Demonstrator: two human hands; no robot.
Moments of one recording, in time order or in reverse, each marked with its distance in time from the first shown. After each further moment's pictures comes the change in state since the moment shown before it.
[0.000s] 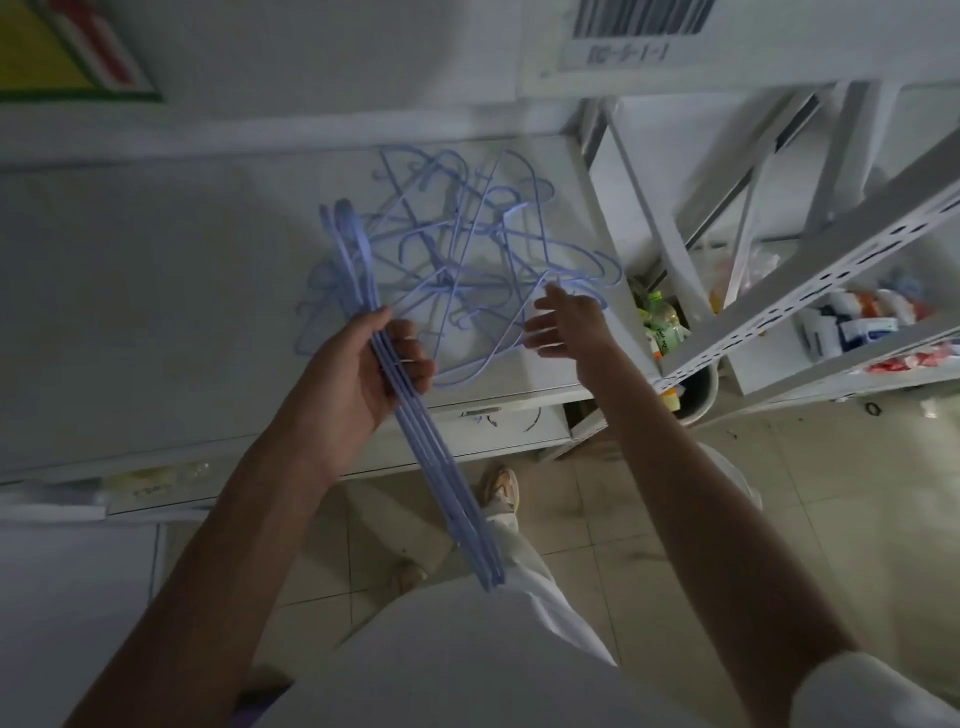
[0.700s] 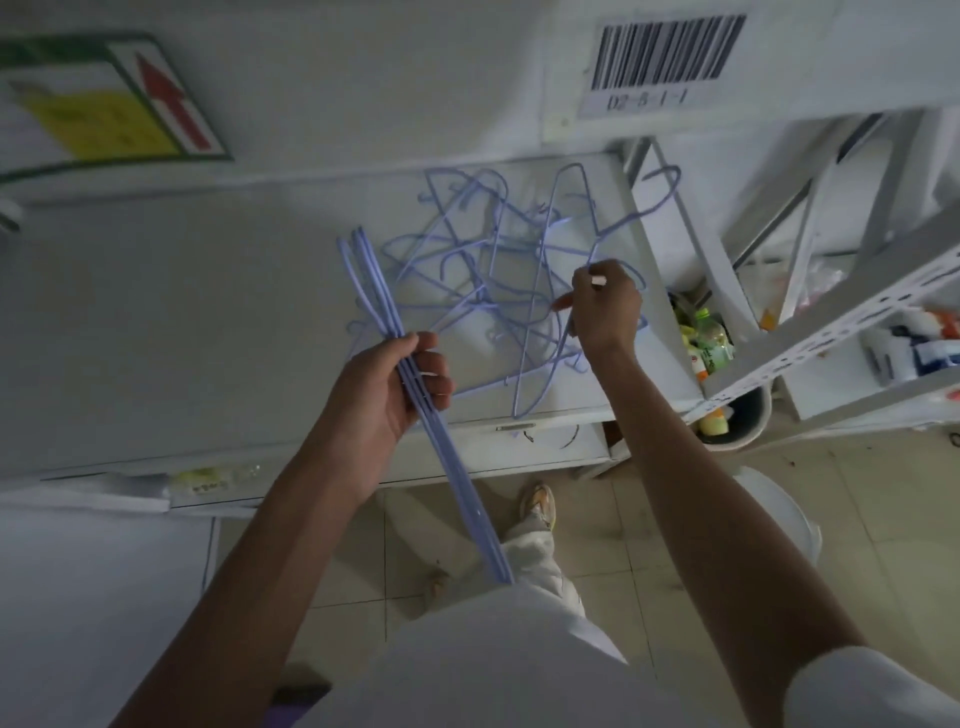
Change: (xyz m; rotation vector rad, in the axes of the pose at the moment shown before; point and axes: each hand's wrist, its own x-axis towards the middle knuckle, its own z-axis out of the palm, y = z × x) left_hand -0.007 -0.002 -0.004 0.050 0.065 0.152; right_hand 0.011 -0.022 0.029 -0.253 0.380 -0.457
